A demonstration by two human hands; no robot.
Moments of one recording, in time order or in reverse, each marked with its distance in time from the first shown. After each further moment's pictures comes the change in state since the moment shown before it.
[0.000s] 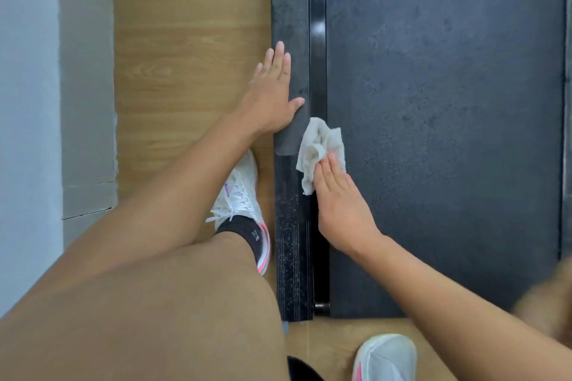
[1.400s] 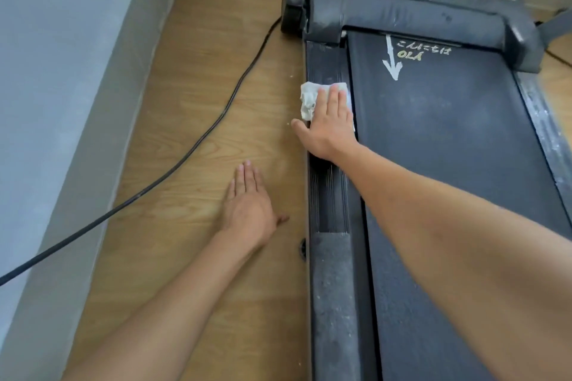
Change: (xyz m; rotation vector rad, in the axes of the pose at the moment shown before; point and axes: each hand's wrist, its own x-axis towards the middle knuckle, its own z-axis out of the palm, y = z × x) left_hand 0.291 -0.168 -0.122 -0.008 -0.036 -0.275; right_hand 0.605 0.054 -0.293 -0.039 0.233 0.291
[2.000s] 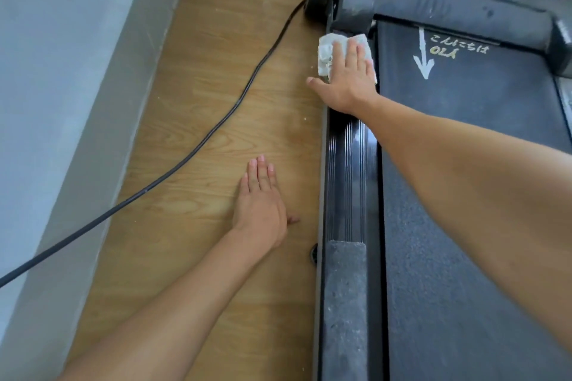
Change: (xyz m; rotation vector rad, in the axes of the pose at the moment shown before) left_hand 0.010 0.005 0.006 0.232 -0.049 -0.026; right_hand 0.084 -0.011 -0.030 -0.114 0.039 -0.067
